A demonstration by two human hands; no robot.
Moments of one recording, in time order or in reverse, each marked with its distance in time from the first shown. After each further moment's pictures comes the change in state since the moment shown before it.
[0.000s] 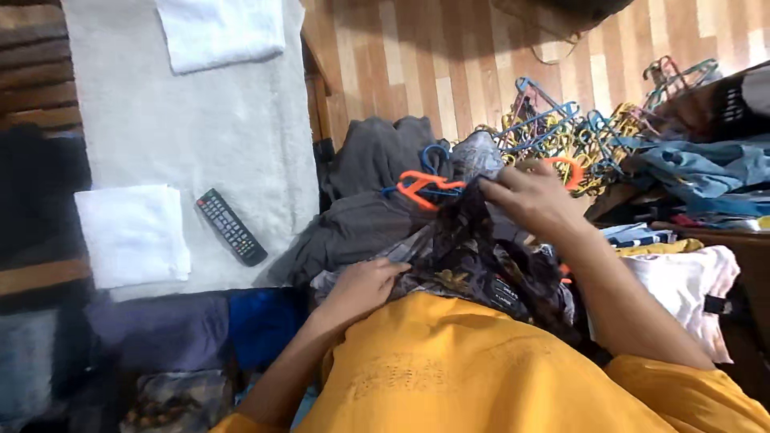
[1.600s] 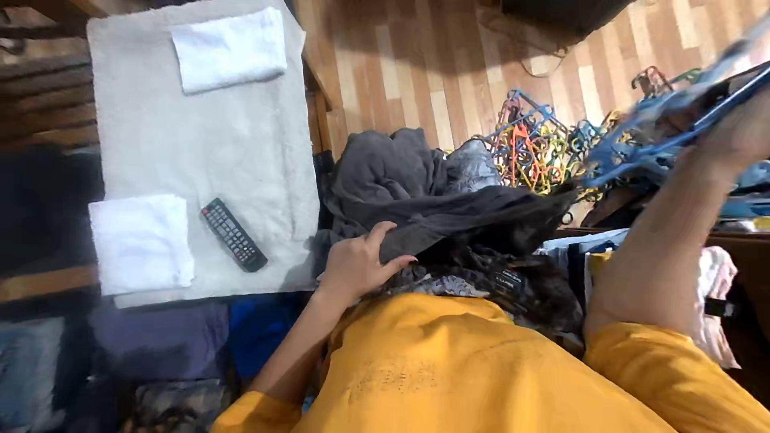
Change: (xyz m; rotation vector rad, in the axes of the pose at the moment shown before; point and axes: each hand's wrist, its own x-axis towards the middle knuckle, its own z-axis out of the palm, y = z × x) left_hand 0.036 0.034 -0.049 0.164 0.456 -0.017; right_hand -0.046 0.145 -0.075 0.324 1.113 1.094
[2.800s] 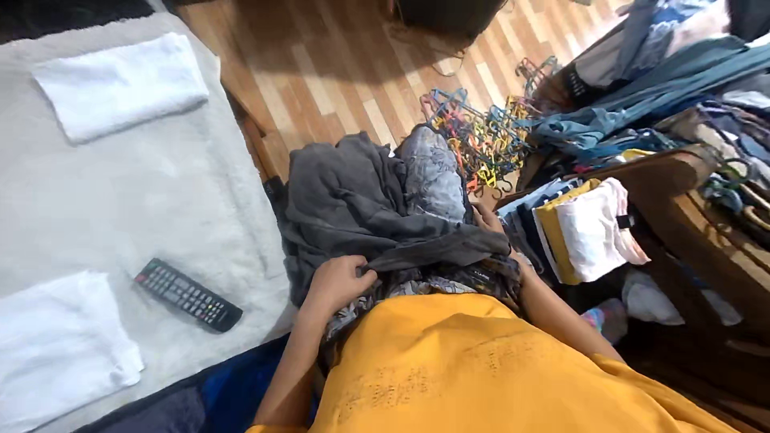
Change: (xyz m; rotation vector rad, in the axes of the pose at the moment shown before) left_hand -0.003 -0.082 0.042 -0.161 -0.613 -0.102; right_hand -0.250 0.042 -0.013 -0.267 -0.817 0.244
